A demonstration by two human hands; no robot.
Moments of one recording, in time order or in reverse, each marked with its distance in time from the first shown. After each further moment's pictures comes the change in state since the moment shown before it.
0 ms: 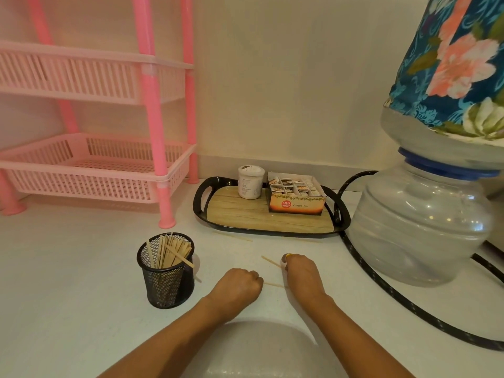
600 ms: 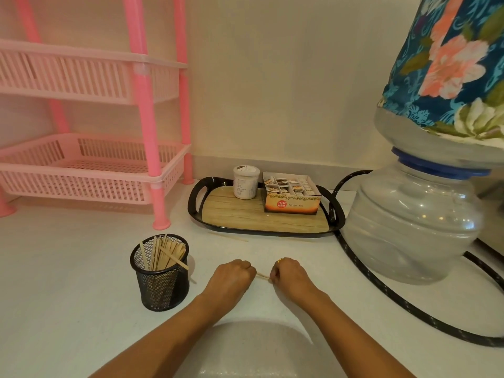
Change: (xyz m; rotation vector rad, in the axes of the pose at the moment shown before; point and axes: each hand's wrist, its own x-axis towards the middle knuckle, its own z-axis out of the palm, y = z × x) left_hand 0.011 -0.010 0.015 -0.138 0.166 -0.136; right_hand 0.003 -0.012 -0.006 0.139 -0.226 0.070
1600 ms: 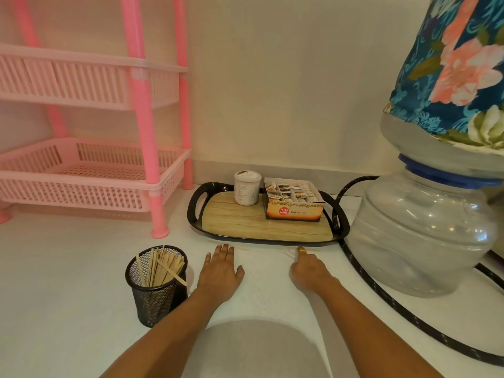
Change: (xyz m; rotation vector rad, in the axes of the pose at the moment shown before) left_hand 0.031 -0.044 0.034 -0.266 -0.079 -0.430; right_hand 0.042 0.038 -0.019 0.008 0.069 0.083
